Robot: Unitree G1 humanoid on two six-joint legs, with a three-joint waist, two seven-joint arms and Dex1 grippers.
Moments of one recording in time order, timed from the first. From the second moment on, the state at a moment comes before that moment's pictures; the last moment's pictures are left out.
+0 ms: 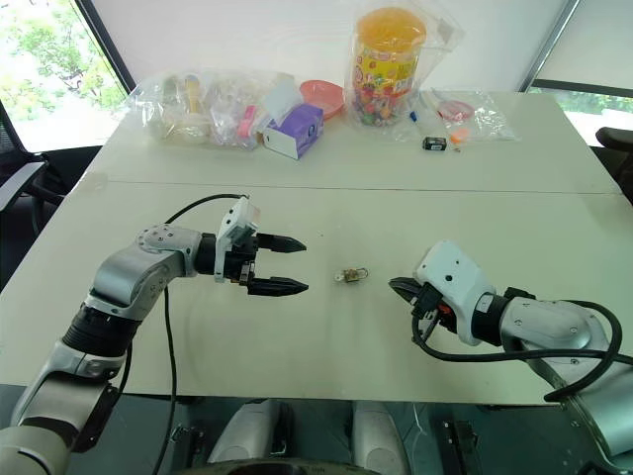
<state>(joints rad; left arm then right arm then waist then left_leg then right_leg) -0.56 0.54 -0.22 -0.04 -0.46 0.60 -1.19 0.04 -0.88 -0.25 -0.86 0.54 0.94 0.66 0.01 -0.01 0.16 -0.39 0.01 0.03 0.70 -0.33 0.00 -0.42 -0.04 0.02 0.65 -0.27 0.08</state>
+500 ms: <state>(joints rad) -0.56 0.54 -0.22 -0.04 -0.46 0.60 -1.19 -0.05 -0.92 -0.19 -0.79 0.54 0.90 0.71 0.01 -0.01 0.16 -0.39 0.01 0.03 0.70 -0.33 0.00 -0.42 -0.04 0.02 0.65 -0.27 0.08</state>
